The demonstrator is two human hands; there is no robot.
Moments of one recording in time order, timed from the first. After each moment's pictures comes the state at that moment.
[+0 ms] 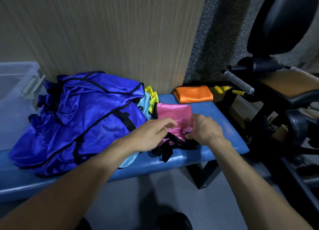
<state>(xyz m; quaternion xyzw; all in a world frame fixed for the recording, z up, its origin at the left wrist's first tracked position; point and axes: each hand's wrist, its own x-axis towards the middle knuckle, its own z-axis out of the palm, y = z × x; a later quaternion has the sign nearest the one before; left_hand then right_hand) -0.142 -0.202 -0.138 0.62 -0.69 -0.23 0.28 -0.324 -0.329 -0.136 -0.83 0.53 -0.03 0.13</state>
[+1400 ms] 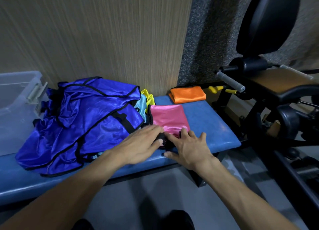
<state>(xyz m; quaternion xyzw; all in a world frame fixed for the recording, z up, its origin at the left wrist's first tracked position) -0.151 -0.158 -0.137 0.64 -0.75 -0.08 0.16 -0.335 -0.241 -0.141 -0.92 0.39 0.09 -0.03</state>
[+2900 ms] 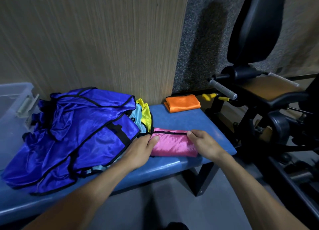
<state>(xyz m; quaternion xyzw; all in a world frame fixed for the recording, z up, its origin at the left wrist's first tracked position) -0.151 -0.193 -0.173 0.72 -0.59 -0.17 0.33 -0.369 -0.302 -0.135 -0.77 0.46 -0.19 0.40</state>
